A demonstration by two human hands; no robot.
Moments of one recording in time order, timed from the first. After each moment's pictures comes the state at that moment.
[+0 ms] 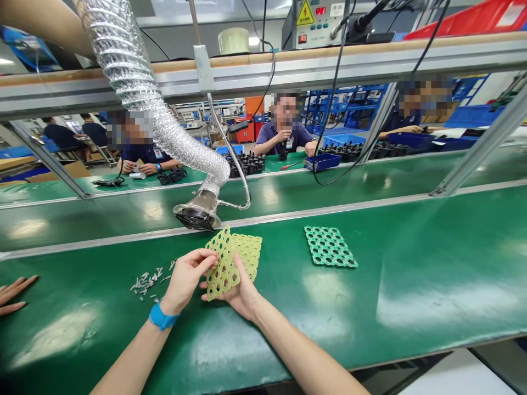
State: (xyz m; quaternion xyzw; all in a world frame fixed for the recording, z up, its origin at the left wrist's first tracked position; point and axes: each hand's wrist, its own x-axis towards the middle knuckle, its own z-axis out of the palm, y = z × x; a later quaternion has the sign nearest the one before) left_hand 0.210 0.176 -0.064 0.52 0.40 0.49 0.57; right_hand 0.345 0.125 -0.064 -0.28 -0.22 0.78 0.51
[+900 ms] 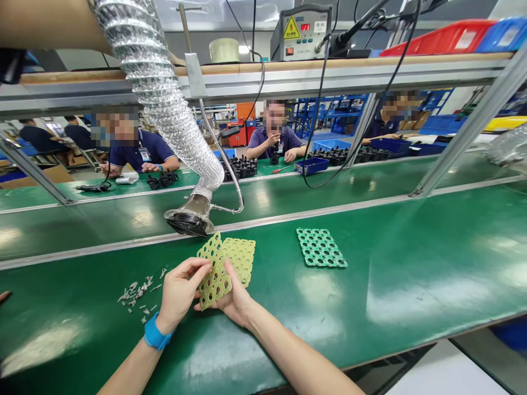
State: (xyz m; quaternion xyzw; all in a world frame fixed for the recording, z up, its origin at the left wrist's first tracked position) left_hand 0.217 0.165 -0.071 0.58 0.41 0.54 0.45; right_hand 0.345 0.125 -0.071 -0.30 -0.23 0.78 0.50
